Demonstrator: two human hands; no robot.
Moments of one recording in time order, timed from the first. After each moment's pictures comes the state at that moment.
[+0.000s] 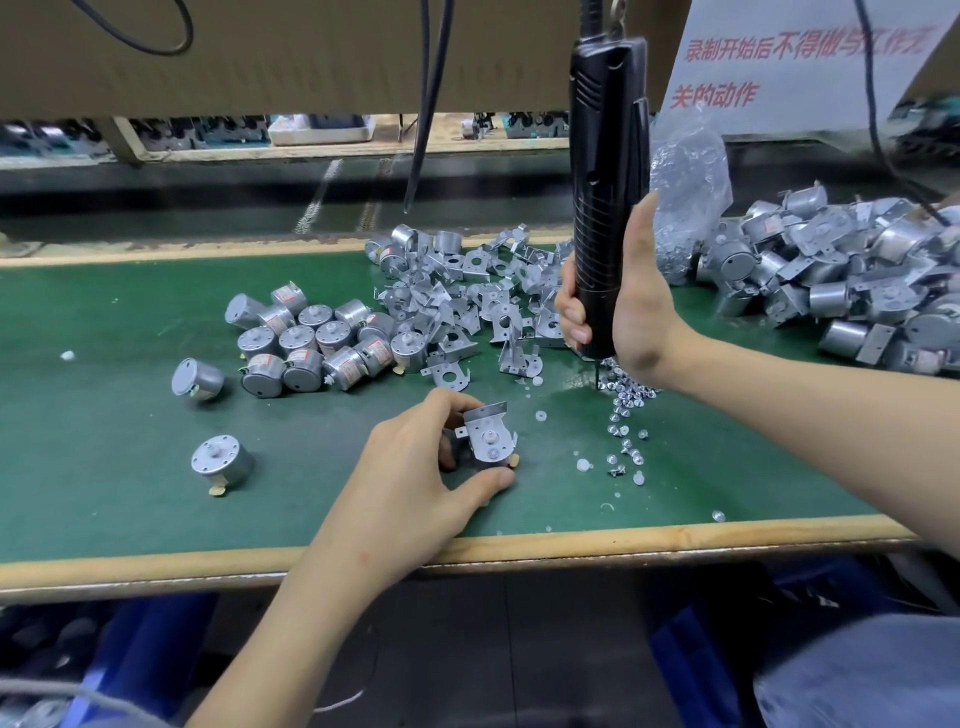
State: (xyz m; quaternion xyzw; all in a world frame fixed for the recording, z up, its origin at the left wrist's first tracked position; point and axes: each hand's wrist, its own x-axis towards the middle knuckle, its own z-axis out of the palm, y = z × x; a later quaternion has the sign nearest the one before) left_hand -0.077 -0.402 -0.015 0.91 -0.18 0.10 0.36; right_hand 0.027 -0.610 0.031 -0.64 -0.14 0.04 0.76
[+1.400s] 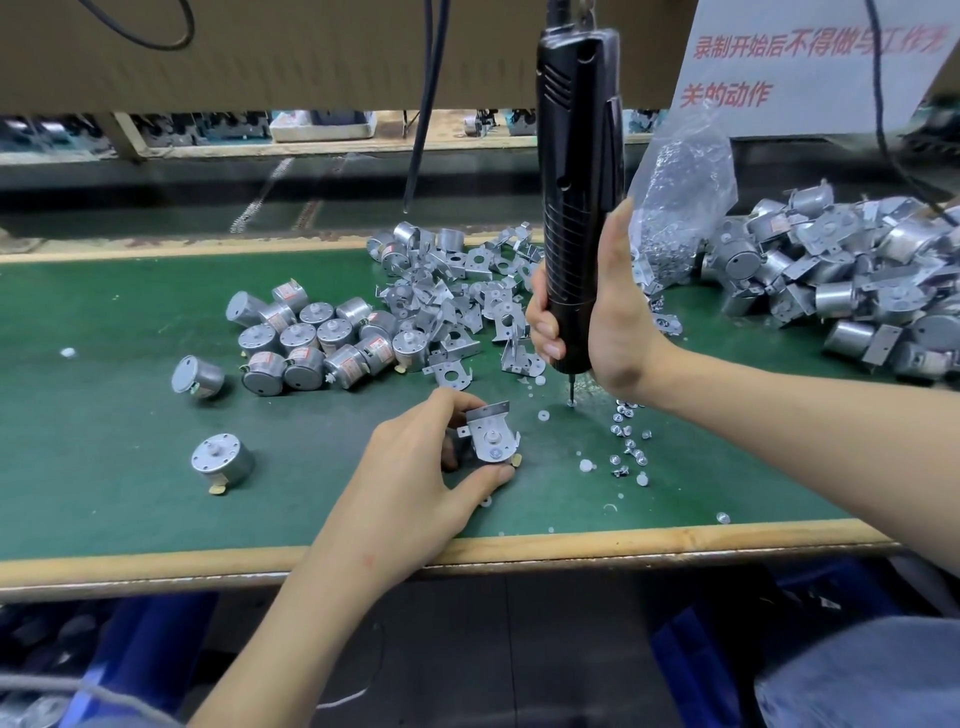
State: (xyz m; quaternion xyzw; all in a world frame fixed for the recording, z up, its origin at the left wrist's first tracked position) left_hand -0.077 -0.403 -0.016 0.91 -0.19 0.11 0.36; right_hand 0.014 -0.588 0.030 -0.62 -0.18 0.07 0.76
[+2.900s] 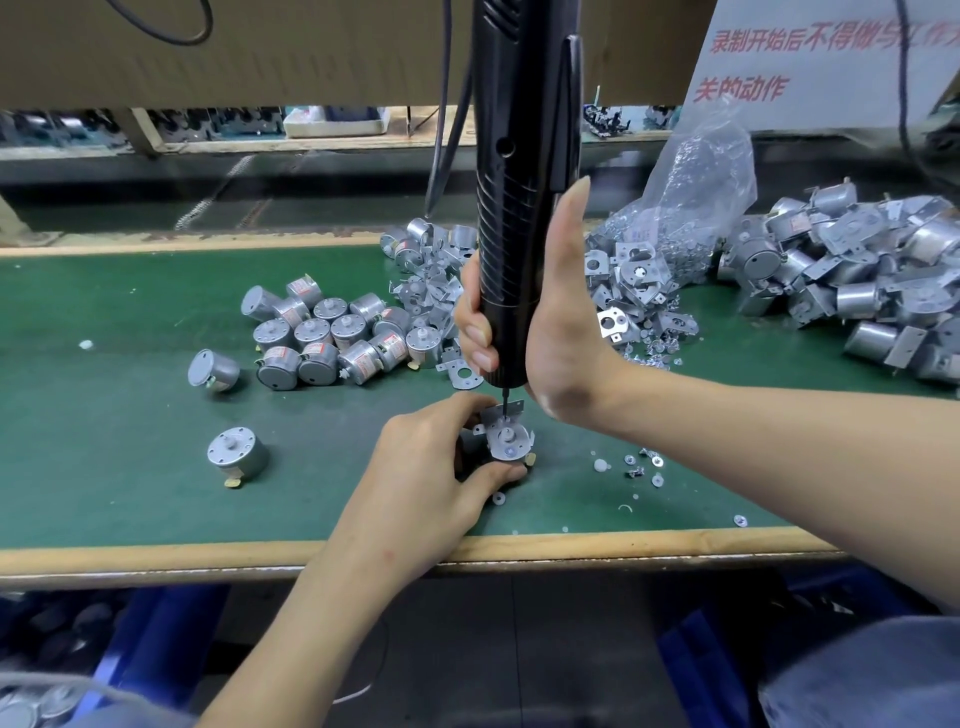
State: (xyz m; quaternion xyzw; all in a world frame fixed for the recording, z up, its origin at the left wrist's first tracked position) left_hand -0.076 -0.405 -0.016 0.92 -0.15 0.12 0.35; right_hand -0.015 -0.528 0.050 -0.56 -0.20 0.09 0.80
